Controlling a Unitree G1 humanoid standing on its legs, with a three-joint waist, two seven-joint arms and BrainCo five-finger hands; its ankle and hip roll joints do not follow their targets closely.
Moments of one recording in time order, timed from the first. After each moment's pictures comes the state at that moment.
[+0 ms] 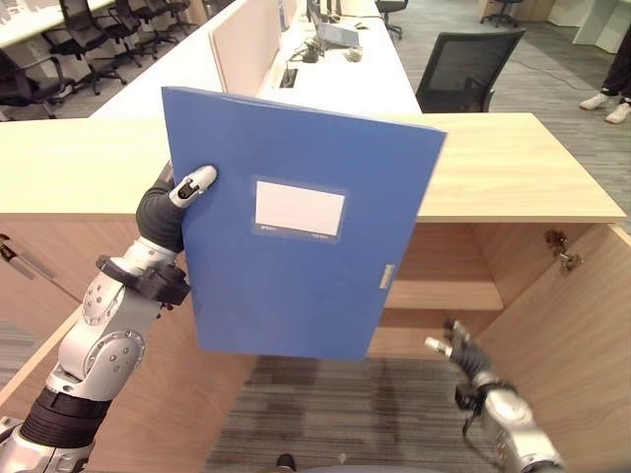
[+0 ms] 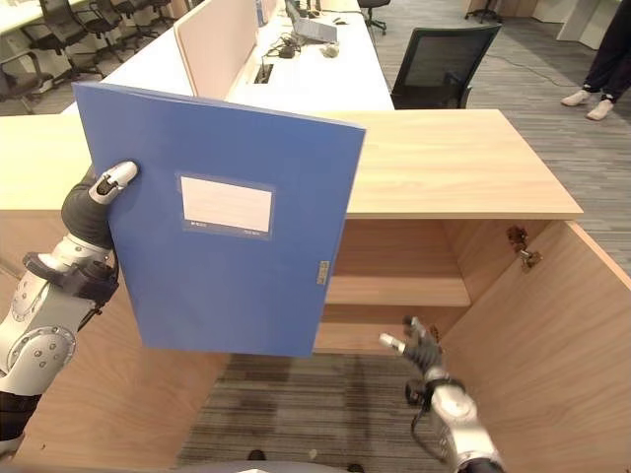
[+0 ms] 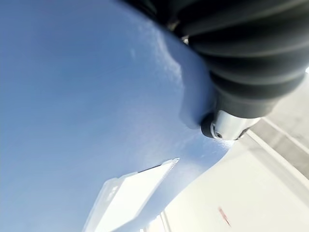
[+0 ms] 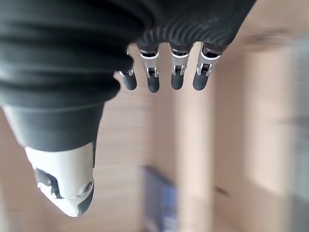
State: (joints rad) left arm -0.15 0.80 -0.05 -0.26 -1.03 -0.16 -0.23; right arm 0.05 -0.49 0.06 0.36 0.40 -0.15 0.02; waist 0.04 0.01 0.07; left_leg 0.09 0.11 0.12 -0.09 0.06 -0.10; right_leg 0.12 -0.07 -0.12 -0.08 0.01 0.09
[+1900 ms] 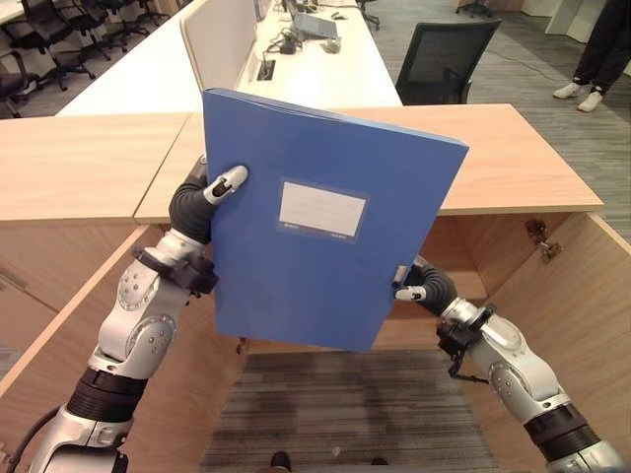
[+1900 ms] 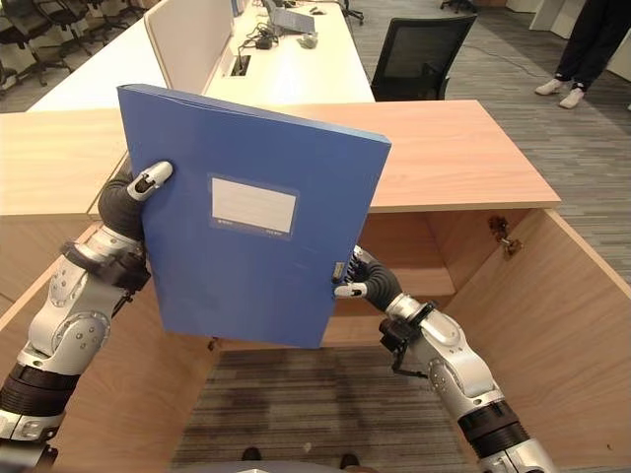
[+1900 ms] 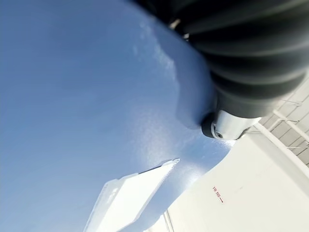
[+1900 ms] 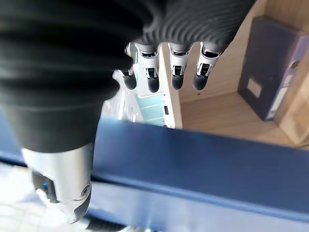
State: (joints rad) left arm -0.29 0.64 -0.12 -0.19 -0.91 -0.17 -0.29; right arm -0.14 -0.56 0.29 -0.04 0.73 -0.06 0.45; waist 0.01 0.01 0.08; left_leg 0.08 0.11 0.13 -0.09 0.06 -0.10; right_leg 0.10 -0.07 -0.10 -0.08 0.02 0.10
